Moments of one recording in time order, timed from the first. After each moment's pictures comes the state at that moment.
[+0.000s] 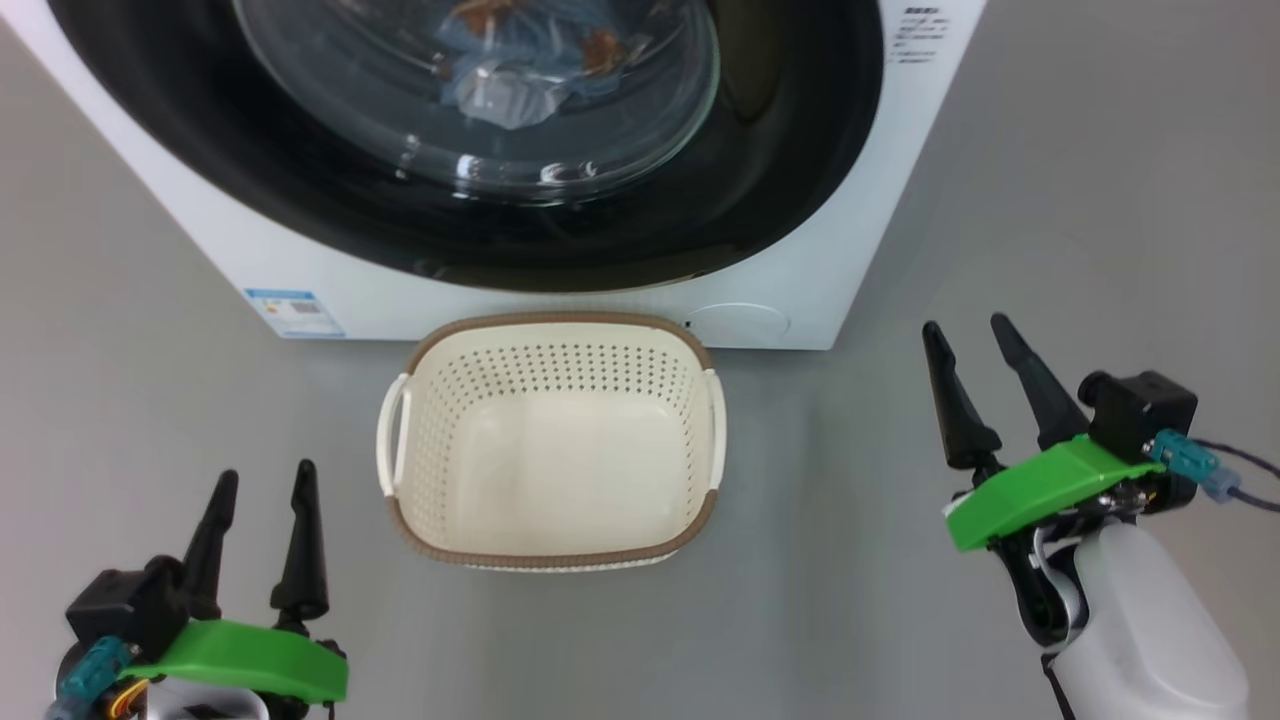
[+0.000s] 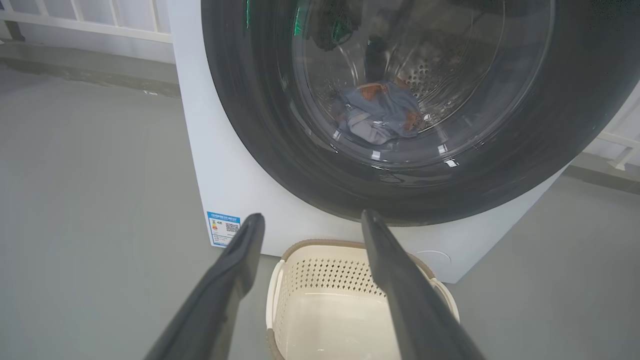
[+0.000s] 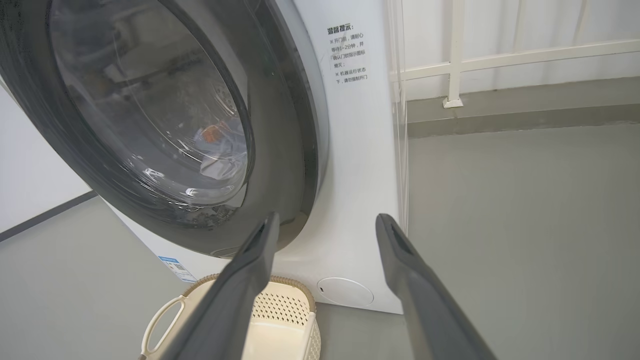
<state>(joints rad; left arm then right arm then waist) -0.15 0.12 -0.05 0.23 -0.40 -0.13 -0.26 -0.45 -0.13 0.07 0.47 0.35 0.13 -0.26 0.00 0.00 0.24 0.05</state>
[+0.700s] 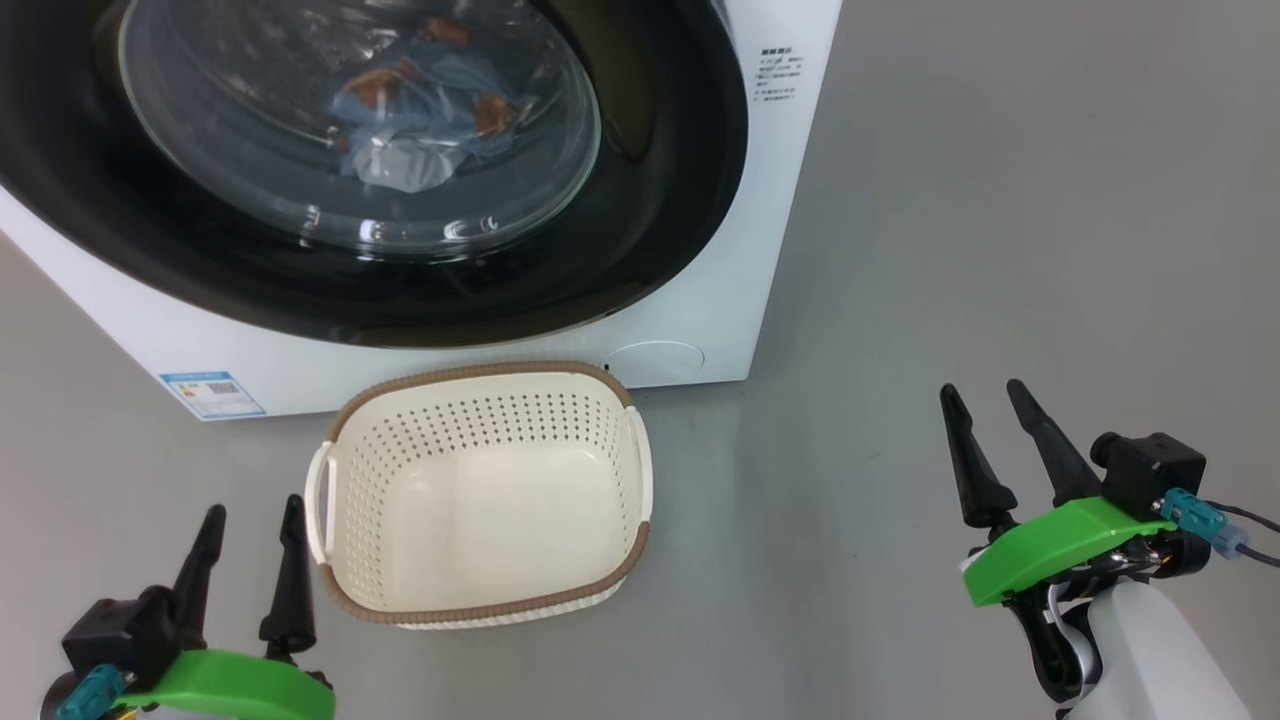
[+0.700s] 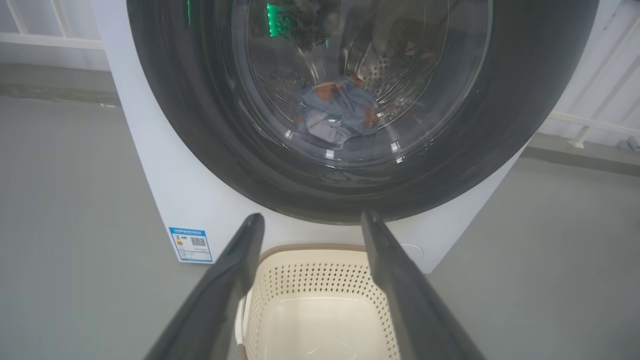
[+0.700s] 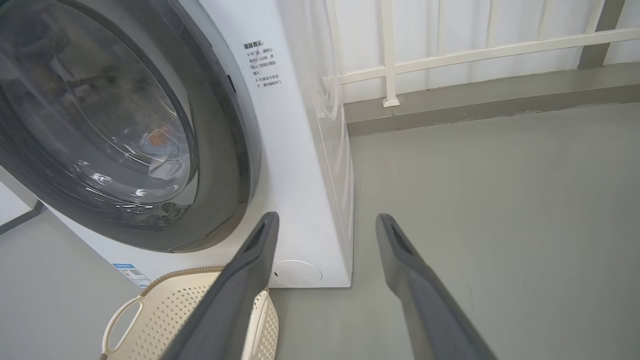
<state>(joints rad) -0.10 0.14 -0.03 0.24 -0.37 -0.13 -0.26 -0.34 -0.13 0.04 0.47 0.35 0.13 -0.26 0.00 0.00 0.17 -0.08</state>
